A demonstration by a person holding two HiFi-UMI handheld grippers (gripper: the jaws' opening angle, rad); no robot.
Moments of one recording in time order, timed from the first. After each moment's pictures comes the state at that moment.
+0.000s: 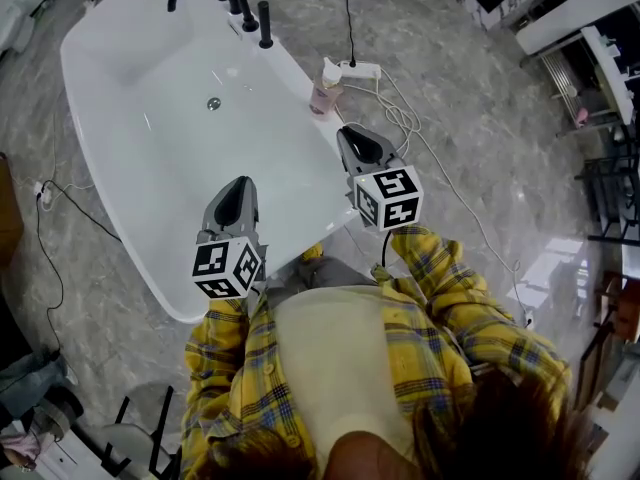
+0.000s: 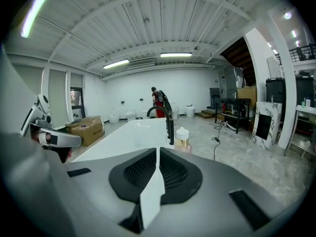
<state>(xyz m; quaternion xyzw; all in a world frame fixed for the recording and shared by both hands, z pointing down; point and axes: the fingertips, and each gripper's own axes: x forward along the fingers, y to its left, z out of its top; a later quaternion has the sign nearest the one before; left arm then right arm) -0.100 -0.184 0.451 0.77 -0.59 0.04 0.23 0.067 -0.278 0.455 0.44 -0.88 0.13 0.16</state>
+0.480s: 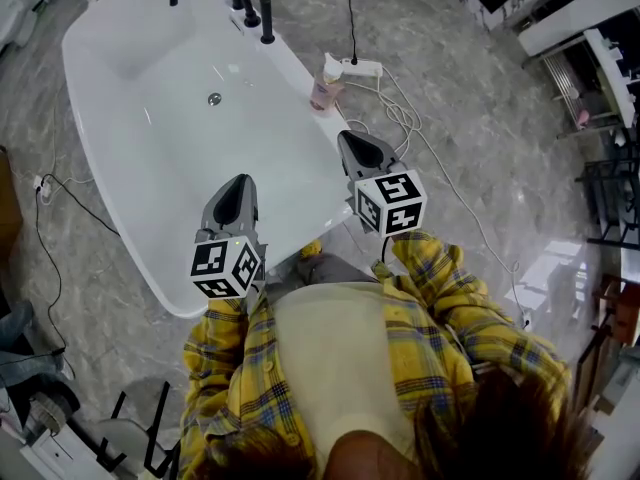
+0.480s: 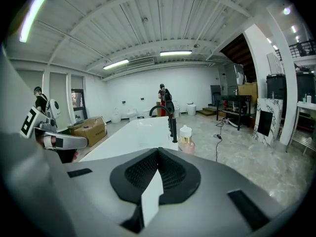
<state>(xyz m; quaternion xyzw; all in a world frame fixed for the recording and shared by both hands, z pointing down) -0.097 -0.176 0.446 0.77 -0.59 0.04 0.23 0.066 -0.261 0.449 0.43 -0.88 0.14 0.16</state>
